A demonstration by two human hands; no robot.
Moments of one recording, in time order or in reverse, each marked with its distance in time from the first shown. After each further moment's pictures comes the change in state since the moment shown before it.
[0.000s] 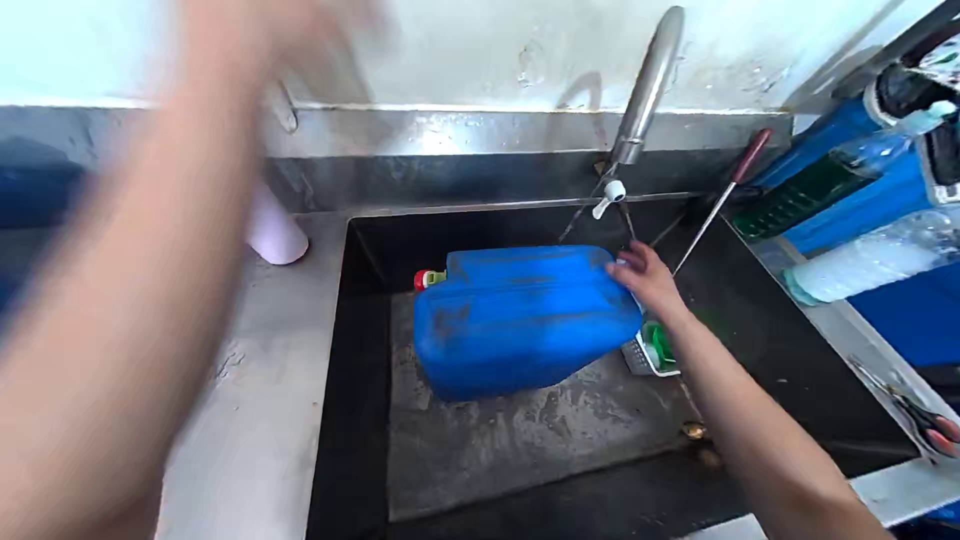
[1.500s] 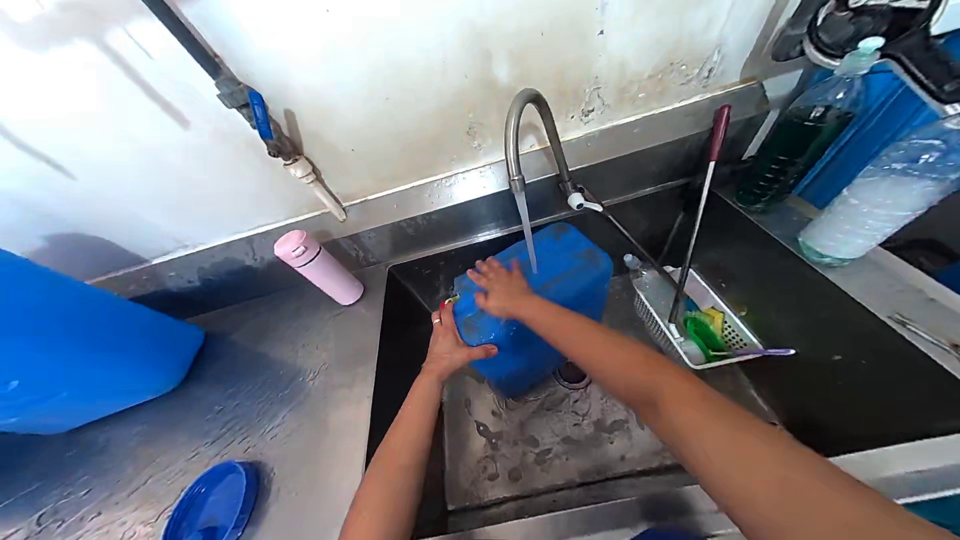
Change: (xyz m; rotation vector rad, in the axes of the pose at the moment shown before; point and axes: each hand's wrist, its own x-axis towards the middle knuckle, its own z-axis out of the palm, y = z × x) left_hand -0.134 0.257 0.102 -0.561 -0.430 -0.923; right_hand -0.022 -0.073 0.107 -0.662 -0.542 -0.520
